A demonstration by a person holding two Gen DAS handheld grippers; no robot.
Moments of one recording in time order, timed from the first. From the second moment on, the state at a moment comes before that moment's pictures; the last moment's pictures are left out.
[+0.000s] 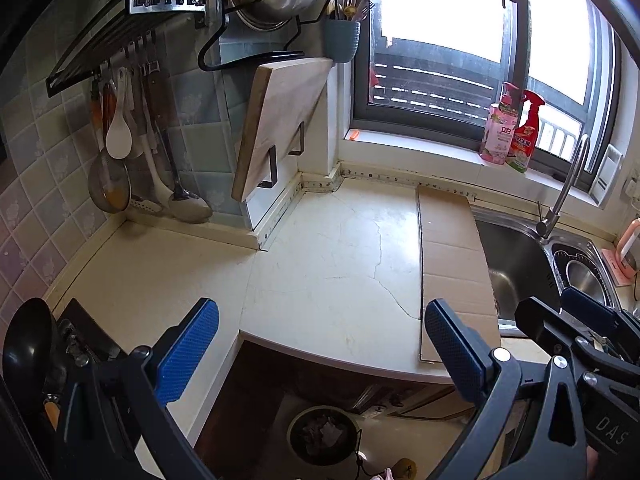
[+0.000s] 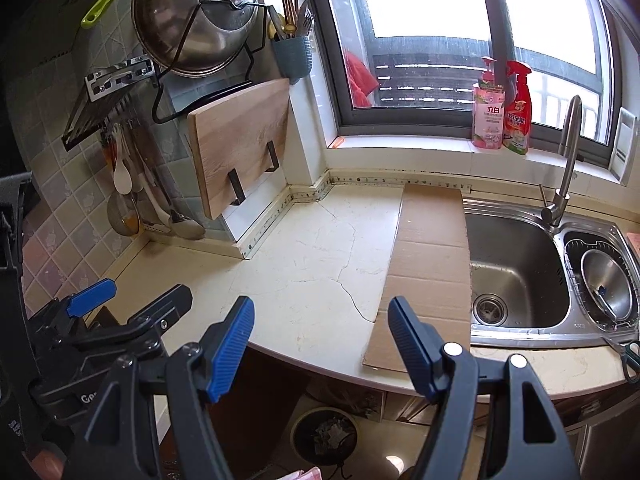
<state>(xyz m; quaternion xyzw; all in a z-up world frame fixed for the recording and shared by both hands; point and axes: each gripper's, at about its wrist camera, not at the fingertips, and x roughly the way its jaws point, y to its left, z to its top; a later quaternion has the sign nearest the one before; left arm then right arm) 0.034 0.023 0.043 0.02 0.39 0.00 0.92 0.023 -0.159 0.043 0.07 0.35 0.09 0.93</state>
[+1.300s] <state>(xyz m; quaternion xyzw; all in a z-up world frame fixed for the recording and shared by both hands) 0.026 0.021 0.040 0.03 0.39 0.02 0.92 0.018 -0.156 0.038 0.07 0.36 0.08 0.93</state>
